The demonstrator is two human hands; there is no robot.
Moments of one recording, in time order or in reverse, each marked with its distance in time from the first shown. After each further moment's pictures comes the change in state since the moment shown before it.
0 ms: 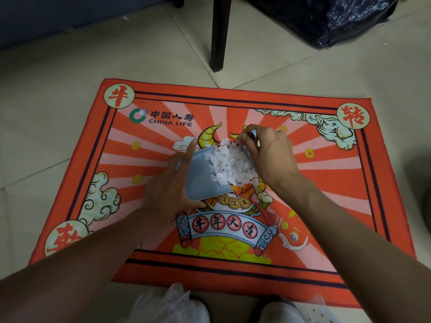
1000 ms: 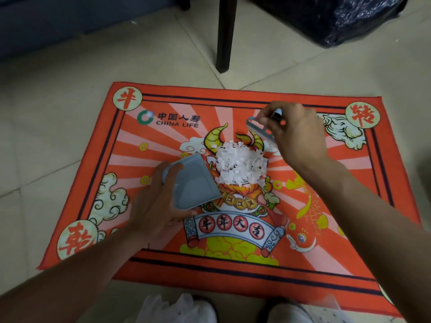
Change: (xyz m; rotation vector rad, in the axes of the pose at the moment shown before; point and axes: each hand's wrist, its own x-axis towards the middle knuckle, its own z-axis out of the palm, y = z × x) left_hand -0.032 -0.033 0.005 0.030 0.079 -0.031; right_hand 0.018 0.004 -0.033 -0.007 0.151 -0.009
